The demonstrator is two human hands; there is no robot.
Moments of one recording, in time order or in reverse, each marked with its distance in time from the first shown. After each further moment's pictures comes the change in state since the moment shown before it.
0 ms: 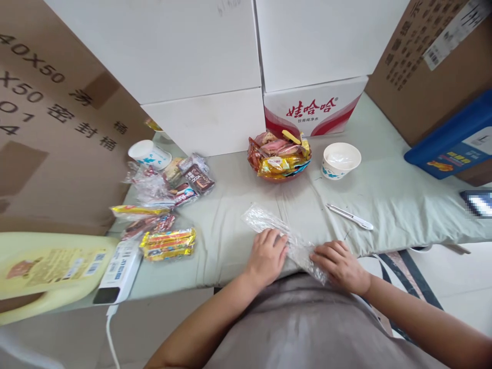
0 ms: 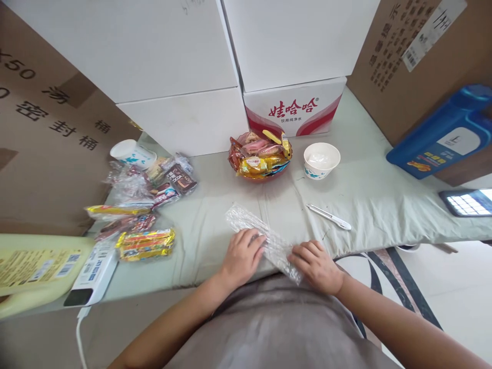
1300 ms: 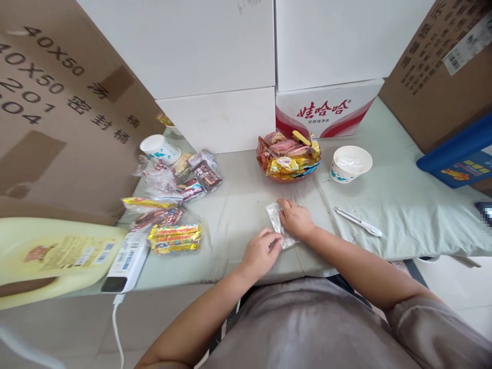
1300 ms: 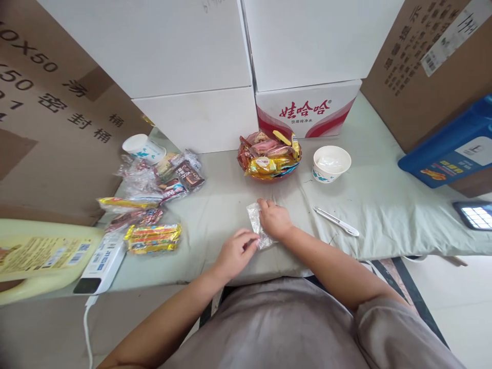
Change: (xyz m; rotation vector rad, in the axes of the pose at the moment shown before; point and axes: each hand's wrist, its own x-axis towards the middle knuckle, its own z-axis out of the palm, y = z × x) left_hand 0.000 -0.021 -0.011 -0.381 0.071 -0.214; right_hand 0.174 0.011 0.046 -0.031 -0.295 0.507
